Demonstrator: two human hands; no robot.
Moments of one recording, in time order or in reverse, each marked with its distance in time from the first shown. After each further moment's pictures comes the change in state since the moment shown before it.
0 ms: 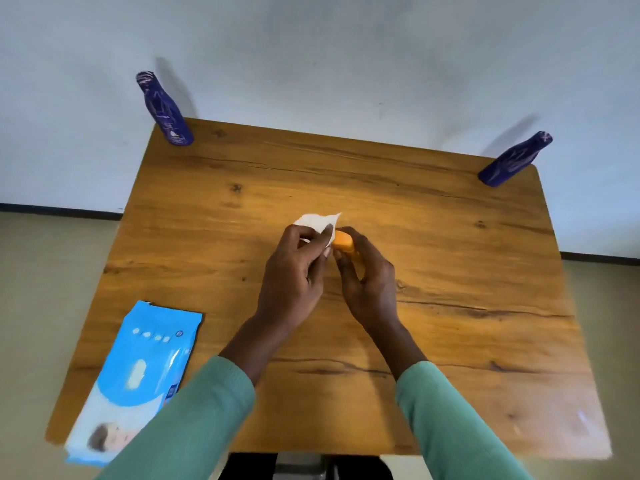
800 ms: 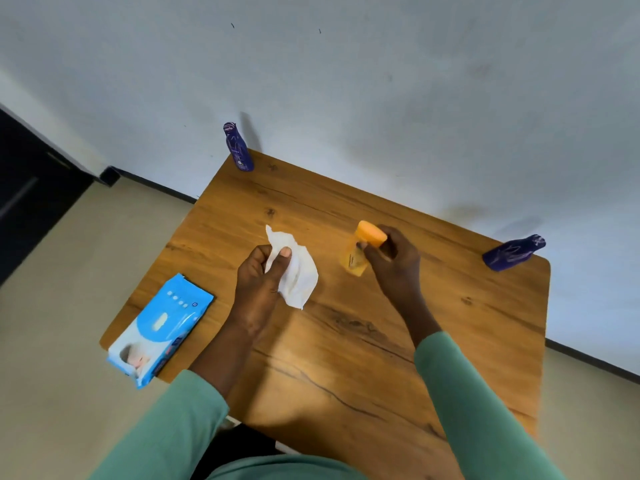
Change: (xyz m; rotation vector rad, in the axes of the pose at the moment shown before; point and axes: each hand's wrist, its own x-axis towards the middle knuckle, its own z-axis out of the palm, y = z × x) left_hand 0.021 0.124 -0.041 -0.822 0.461 -0.819; right_hand 0.124 0.005 -0.100 0.219 -0.214 0.125
